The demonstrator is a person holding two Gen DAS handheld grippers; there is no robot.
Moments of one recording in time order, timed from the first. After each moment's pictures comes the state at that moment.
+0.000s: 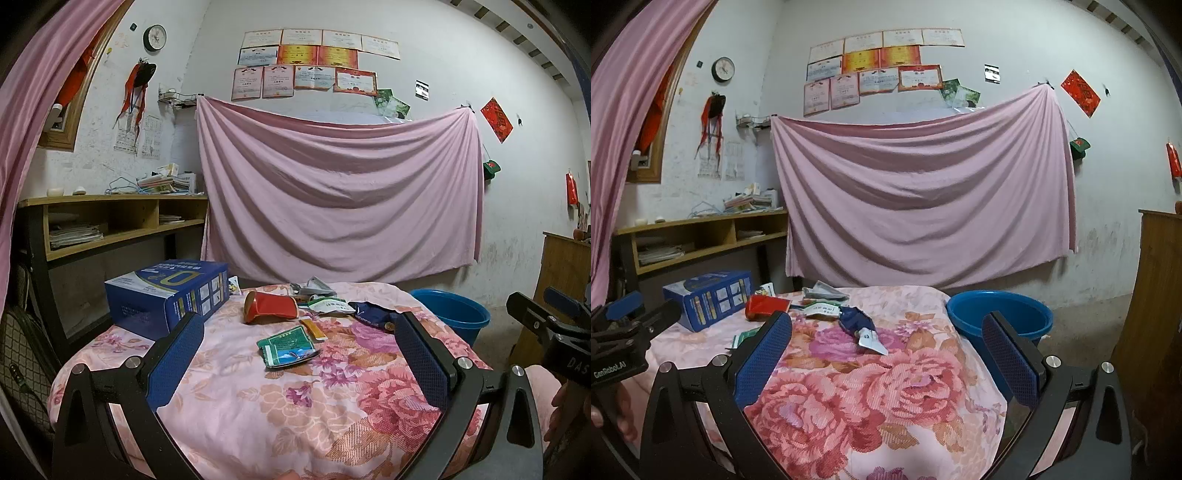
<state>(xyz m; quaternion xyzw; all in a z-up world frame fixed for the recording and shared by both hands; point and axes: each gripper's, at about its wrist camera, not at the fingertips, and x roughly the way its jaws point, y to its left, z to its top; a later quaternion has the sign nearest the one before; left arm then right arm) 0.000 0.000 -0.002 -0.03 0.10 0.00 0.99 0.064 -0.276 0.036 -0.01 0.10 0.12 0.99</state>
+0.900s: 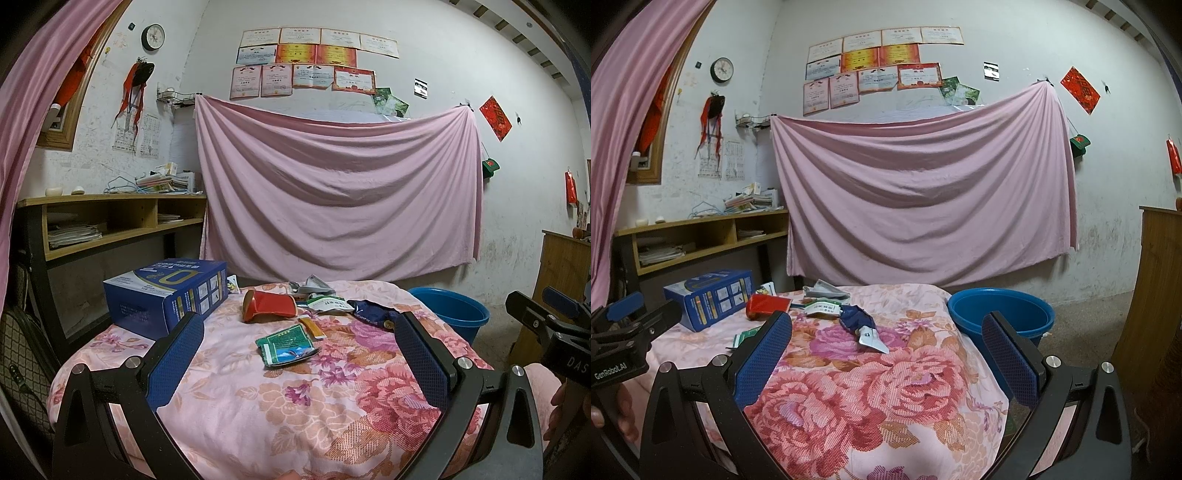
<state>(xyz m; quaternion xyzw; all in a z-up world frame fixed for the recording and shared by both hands) 0.002 -0.002 -0.005 -0.03 0.10 0.00 0.99 0.064 -0.276 0.035 -0.01 0.10 0.12 0.99</state>
